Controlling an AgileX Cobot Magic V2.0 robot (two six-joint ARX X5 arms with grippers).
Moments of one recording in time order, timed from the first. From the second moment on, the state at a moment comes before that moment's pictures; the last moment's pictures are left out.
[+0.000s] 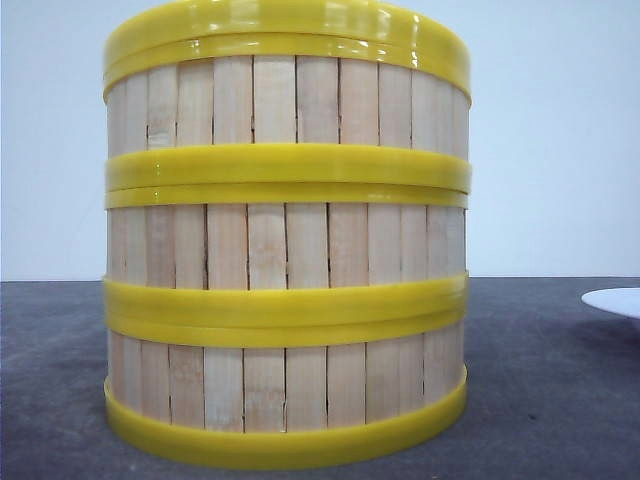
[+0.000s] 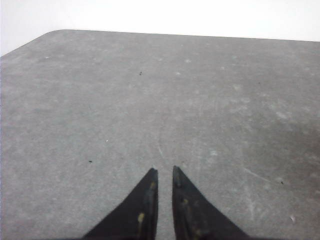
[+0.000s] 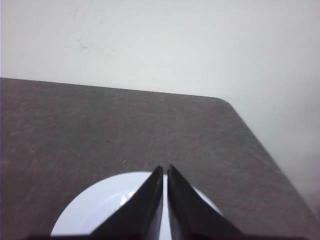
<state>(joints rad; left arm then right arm) -0.05 0.00 0.07 -0.27 -0.19 -0.04 -0.03 0.23 0.31 -0.17 0.07 -0.07</state>
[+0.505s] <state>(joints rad) -0.05 0.00 0.07 -0.27 -0.19 -0.04 -0.03 0.03 0.07 -0.17 0.05 -0.02</state>
